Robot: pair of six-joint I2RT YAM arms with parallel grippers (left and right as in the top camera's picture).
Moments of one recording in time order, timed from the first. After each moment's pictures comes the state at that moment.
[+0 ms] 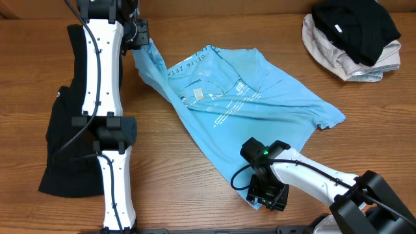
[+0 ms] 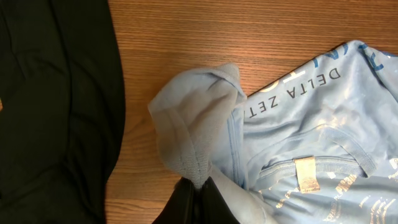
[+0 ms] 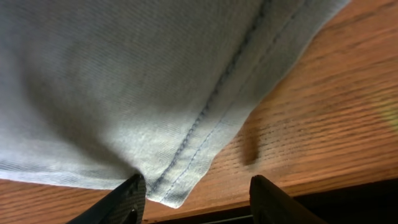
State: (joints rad) left arm -0.05 2.50 2.90 -1.63 0.00 -0.15; right arm 0.69 1.56 0.70 -0.99 -0.27 0.96
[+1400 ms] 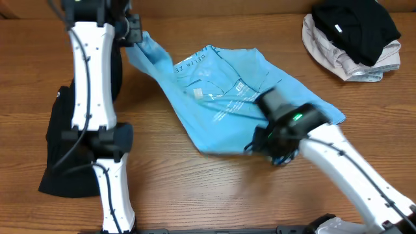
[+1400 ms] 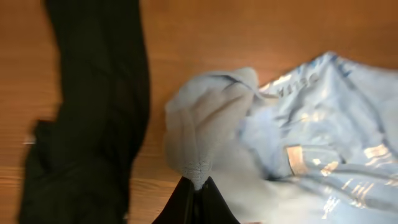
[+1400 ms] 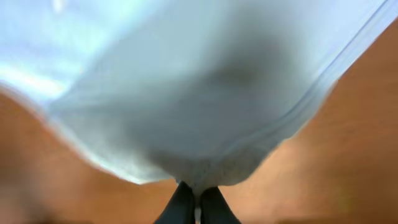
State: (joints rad) left arm -0.05 2.32 2.90 -1.69 -0.05 -0.15; right arm 0.44 1.44 1.22 -1.20 -0.11 0.68
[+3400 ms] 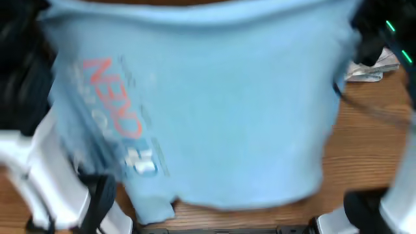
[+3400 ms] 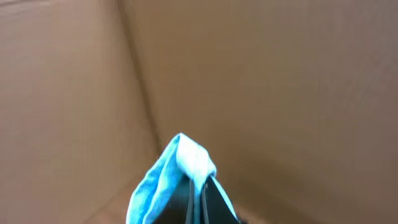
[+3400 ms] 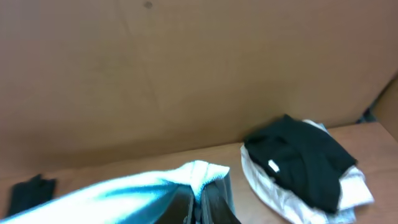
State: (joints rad) left arm -0.05 1.86 2.90 -1.21 -0.62 -0.15; right arm 0.12 1.73 2.61 -1.26 0.13 0.22
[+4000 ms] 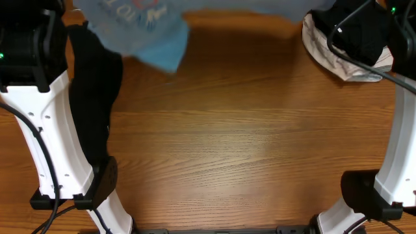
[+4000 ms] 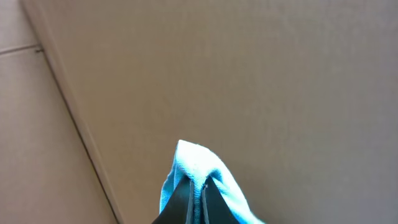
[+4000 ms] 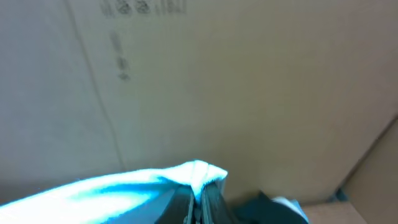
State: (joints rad) left arm -0.01 1.97 2.89 -0.87 -0.37 0.00; right arm 0.05 1.83 2.60 -0.94 0.15 0.05
